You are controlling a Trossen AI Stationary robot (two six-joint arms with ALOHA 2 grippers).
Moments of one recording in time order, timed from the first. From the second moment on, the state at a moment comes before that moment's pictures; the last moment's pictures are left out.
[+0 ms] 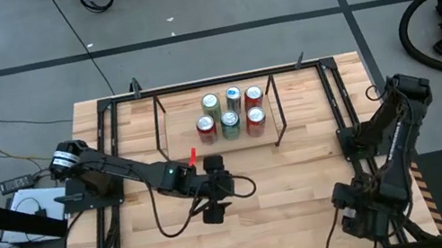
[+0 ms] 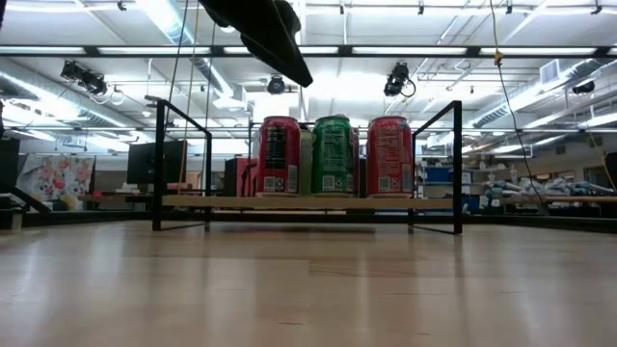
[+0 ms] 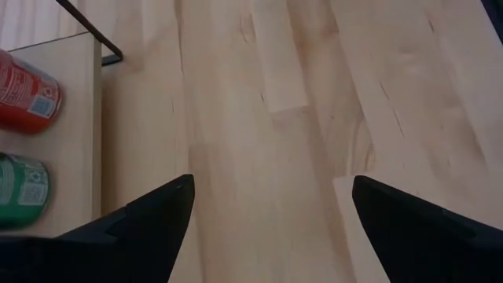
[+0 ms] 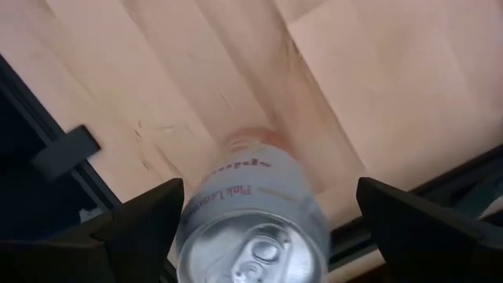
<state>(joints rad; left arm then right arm) -0.32 1.69 1.35 -0.57 -0.21 -0.06 1.09 1.51 1.10 -1.12 0.08 1.68</state>
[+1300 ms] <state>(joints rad) -0.32 1.69 1.35 -0.57 -0.21 -0.06 0.87 1.56 1.10 -1.10 0.05 1.45</state>
